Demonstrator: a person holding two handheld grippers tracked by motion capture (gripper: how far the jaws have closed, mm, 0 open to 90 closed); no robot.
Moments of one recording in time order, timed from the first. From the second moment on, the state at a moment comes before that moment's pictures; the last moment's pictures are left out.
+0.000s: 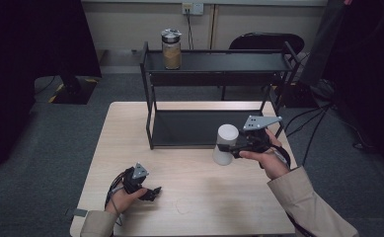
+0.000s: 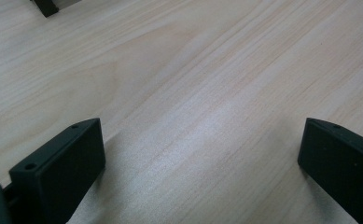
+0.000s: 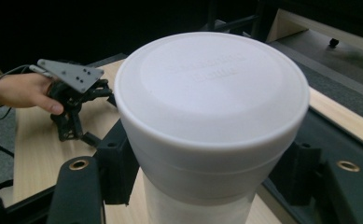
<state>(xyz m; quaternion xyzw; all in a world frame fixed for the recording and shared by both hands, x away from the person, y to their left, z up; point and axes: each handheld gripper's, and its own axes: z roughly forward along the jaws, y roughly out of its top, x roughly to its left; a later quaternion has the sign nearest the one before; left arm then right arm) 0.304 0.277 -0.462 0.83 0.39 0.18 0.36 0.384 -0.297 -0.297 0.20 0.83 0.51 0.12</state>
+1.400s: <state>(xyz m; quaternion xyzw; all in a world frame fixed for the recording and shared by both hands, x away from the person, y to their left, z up) 0.305 0.276 -0.462 0.83 0.39 0.18 0.36 0.425 -0.270 -0.169 0.24 0.80 0.51 0.18</state>
